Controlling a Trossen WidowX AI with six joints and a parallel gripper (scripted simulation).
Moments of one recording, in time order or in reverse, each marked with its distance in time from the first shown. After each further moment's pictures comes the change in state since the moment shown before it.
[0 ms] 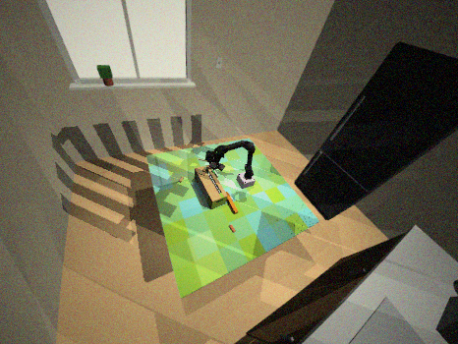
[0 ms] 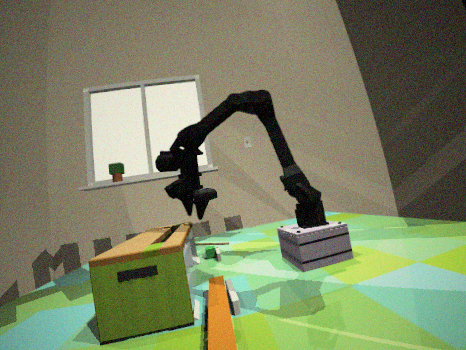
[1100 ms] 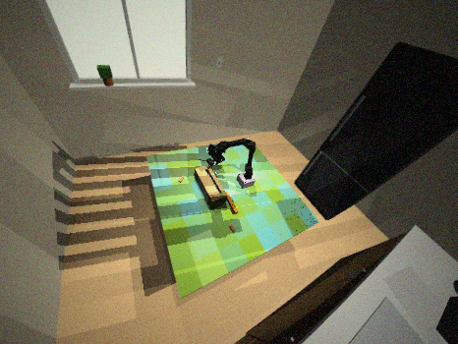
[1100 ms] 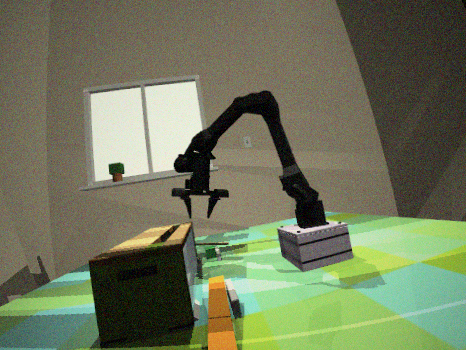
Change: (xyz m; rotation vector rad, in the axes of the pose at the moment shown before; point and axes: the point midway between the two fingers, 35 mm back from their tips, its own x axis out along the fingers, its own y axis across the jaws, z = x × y) arm 0.012 -0.009 -0.029 1.977 -0.071 0.272
